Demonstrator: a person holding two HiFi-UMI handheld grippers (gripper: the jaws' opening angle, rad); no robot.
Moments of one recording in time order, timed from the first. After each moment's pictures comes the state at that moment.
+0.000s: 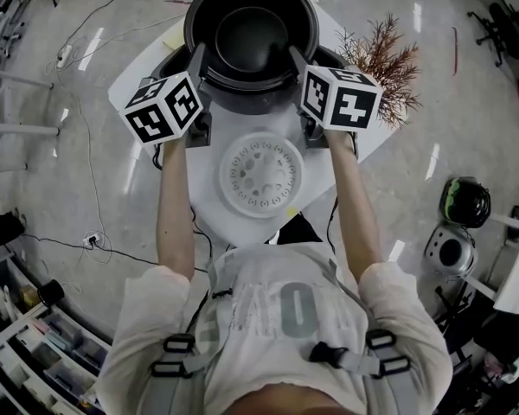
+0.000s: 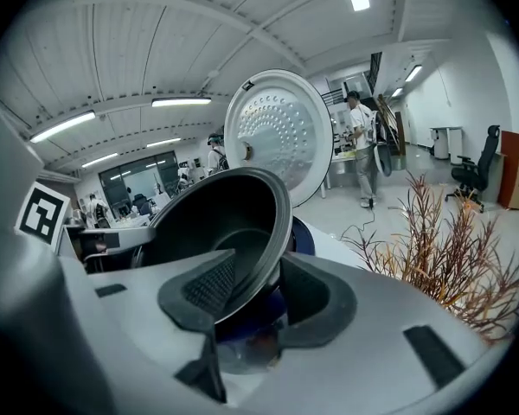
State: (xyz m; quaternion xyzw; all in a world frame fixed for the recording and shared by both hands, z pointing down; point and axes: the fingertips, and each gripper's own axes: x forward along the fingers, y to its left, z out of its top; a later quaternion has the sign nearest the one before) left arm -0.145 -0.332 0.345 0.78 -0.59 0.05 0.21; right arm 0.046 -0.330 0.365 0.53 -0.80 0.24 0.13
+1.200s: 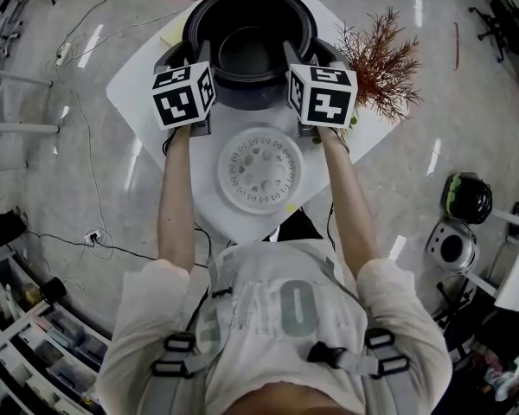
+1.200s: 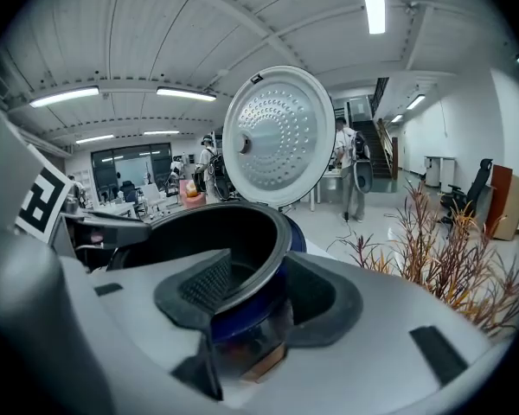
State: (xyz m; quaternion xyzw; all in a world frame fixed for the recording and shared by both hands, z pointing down) left arm -0.144 -0.349 0.383 0.75 -0.62 0.17 0.15; right arm 0.048 -0.343 0.389 0.56 -0.79 0.18 0.15
